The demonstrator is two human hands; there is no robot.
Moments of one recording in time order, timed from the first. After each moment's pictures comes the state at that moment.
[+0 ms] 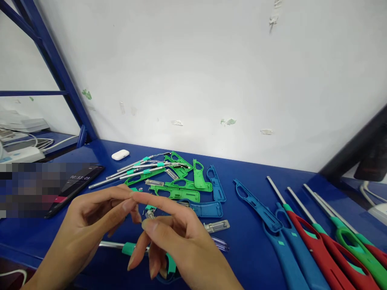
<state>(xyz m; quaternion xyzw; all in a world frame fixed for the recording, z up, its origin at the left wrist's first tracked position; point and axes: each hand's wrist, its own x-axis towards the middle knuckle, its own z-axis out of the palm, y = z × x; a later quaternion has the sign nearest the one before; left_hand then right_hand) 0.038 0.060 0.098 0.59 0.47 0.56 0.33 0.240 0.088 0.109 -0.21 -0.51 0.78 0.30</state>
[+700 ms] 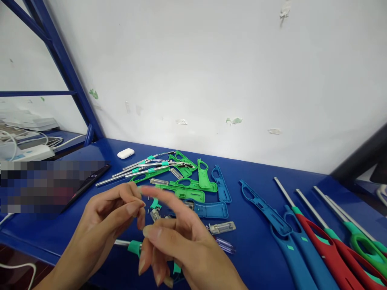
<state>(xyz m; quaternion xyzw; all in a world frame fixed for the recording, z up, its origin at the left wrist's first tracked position) 0.045 0.058 0.091 0.53 0.42 0.59 0.43 0.239 0.086 0.111 -0.22 -0.48 0.80 0.28</state>
